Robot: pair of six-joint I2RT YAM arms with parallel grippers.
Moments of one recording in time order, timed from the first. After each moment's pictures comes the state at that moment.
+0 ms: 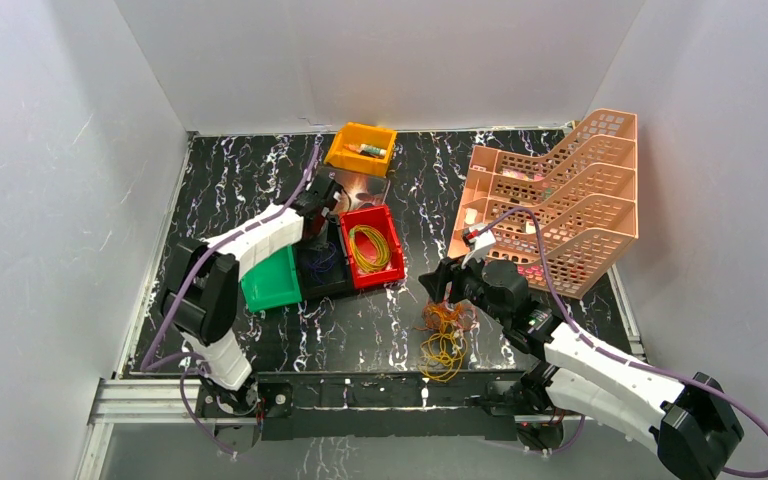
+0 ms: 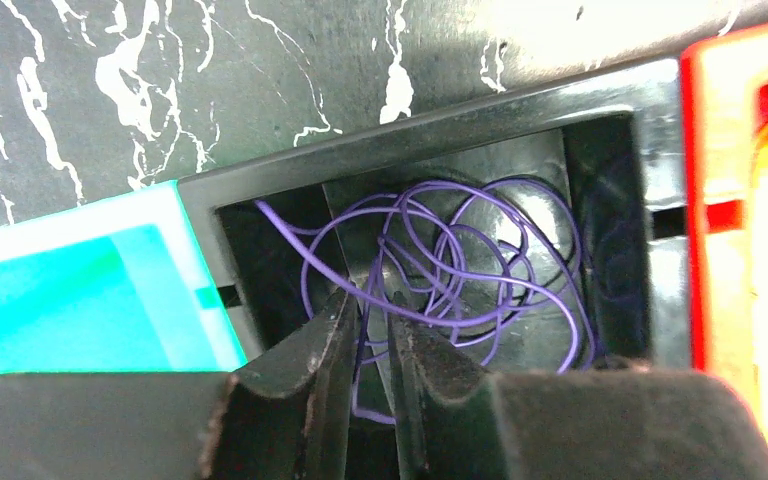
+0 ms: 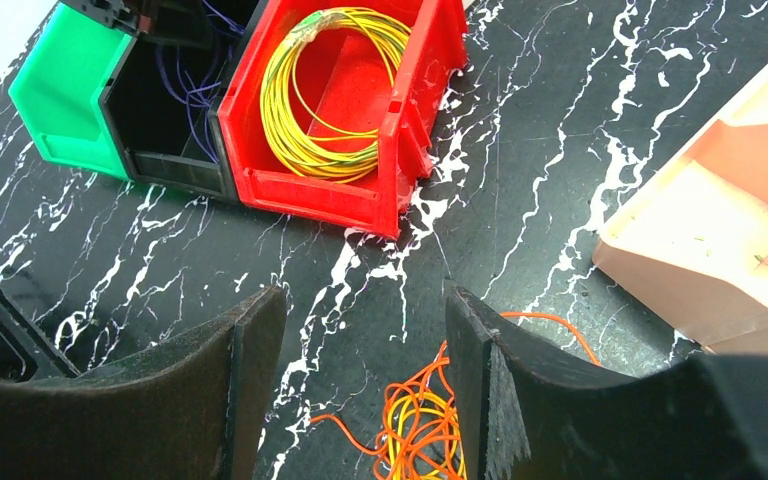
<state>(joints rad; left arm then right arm) -0.49 1.73 1.19 -0.66 -0.41 -0.31 0.79 0.81 0.36 0.14 0.06 0.39</state>
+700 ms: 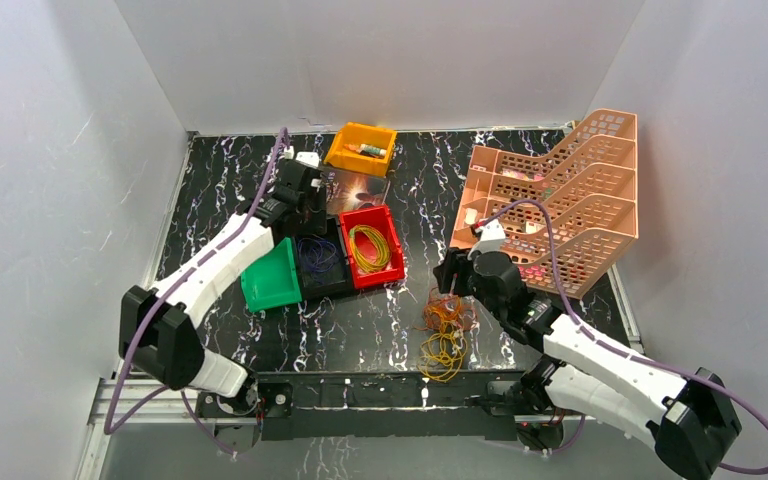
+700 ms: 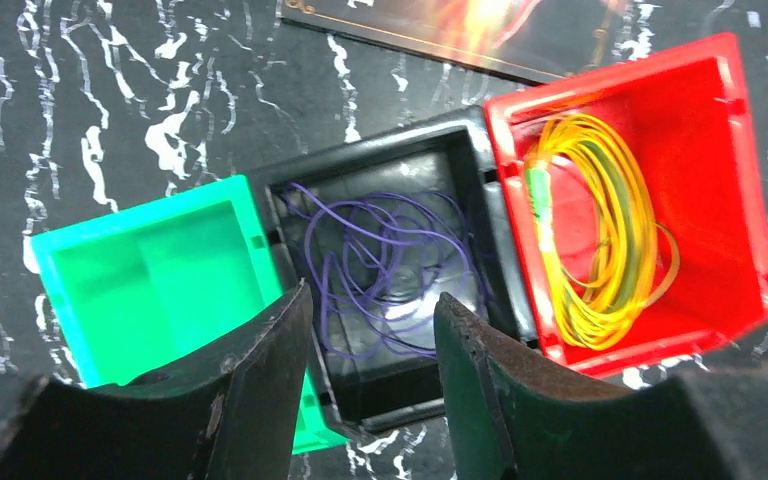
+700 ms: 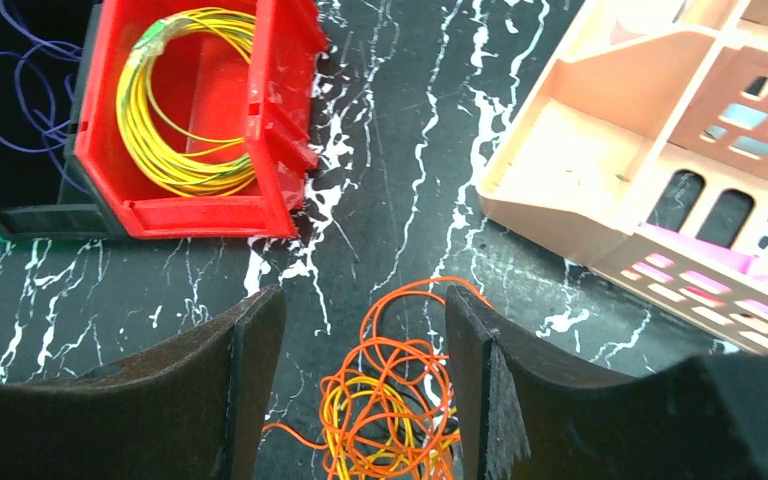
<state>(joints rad) -0.49 1.47 1.24 -0.69 -0.35 -0.30 0.79 0.85 0.45 -0.05 0.27 0.46</state>
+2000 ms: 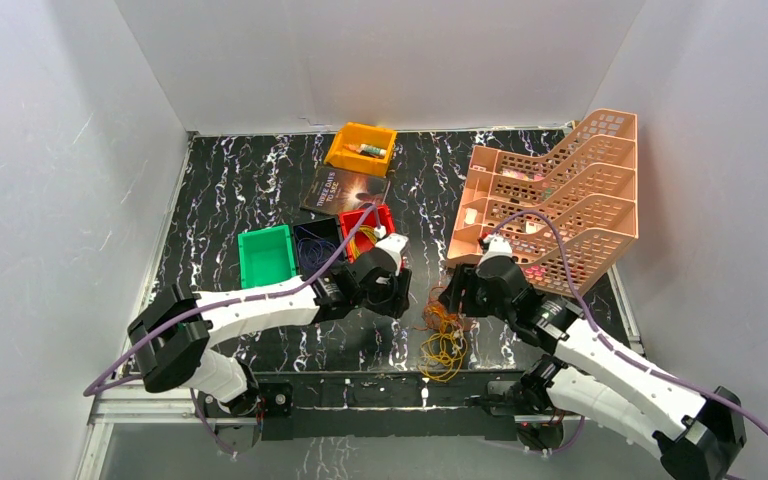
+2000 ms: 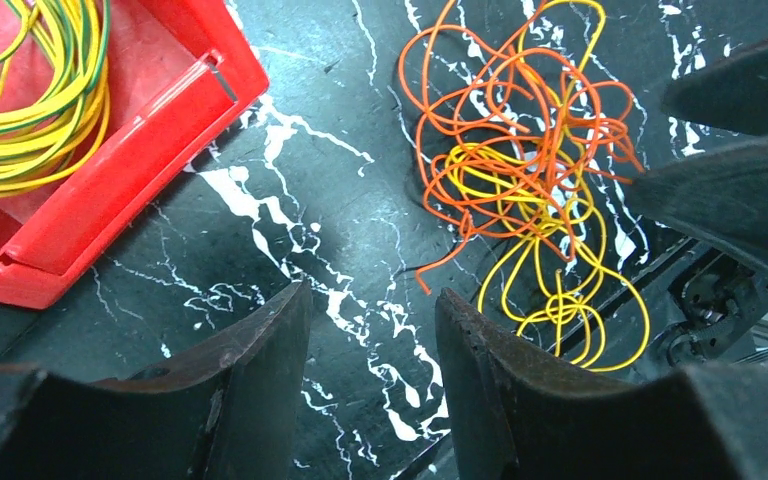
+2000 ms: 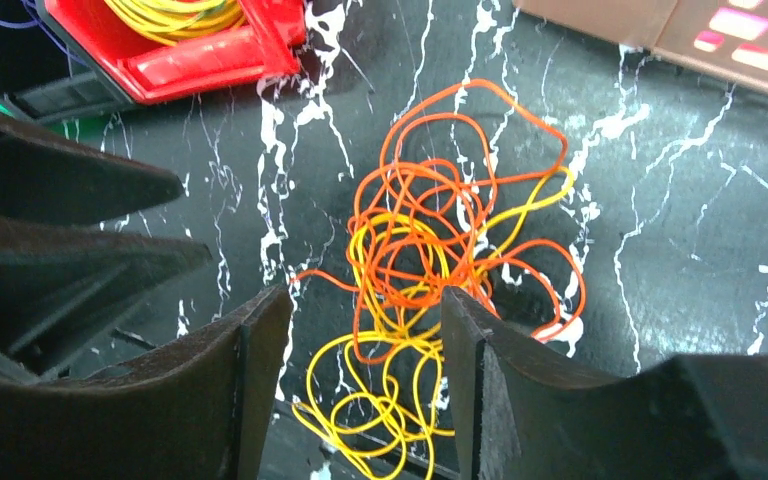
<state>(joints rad) -1.04 1.44 0.87 -0.22 -0.12 -0.54 0.79 0.74 0.53 -0.50 0.12 0.70</state>
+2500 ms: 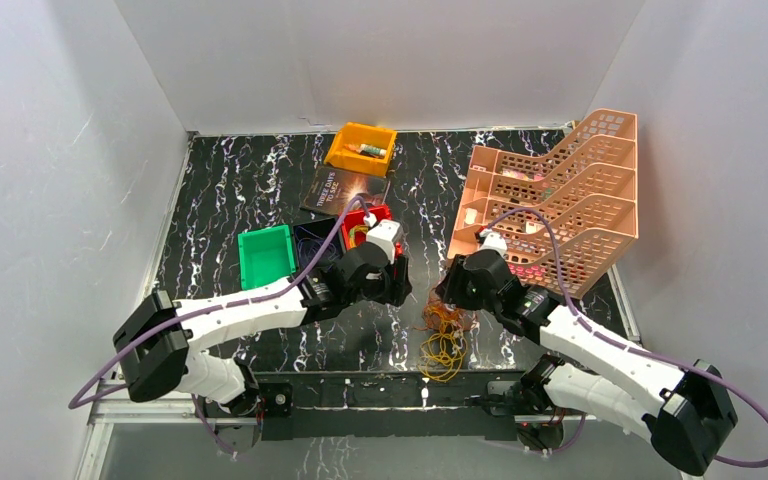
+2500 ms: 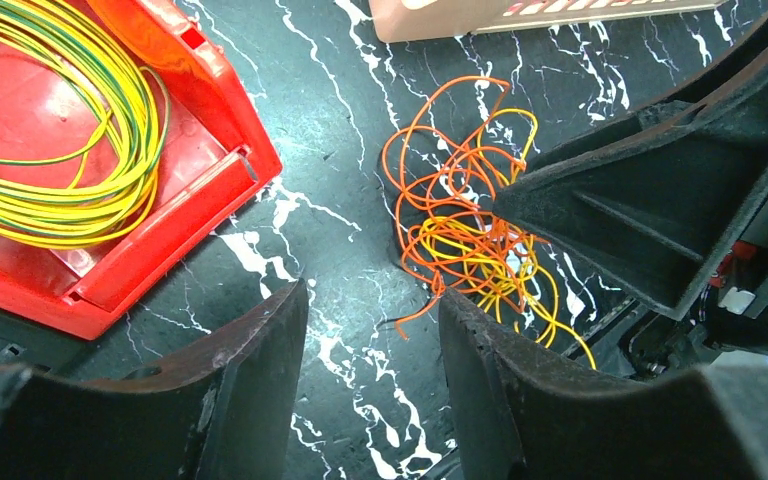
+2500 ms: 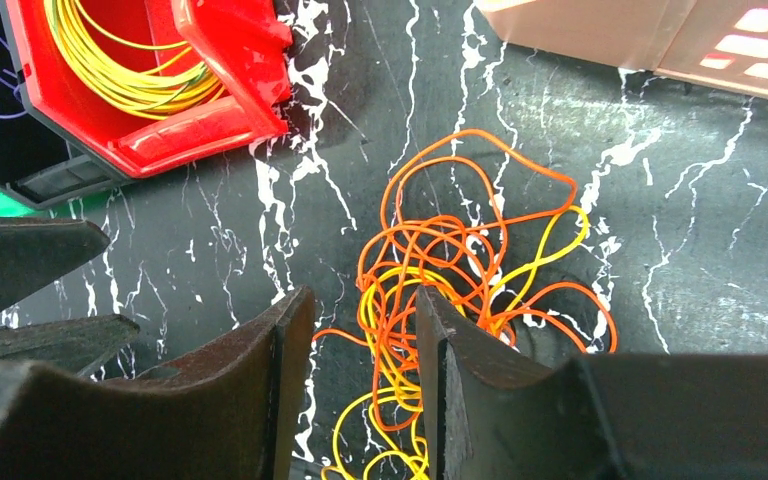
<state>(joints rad) -1.04 1.36 0.86 -0.14 -0.20 -0.55 0.79 0.91 0.55 -0.37 0.19 0.82</state>
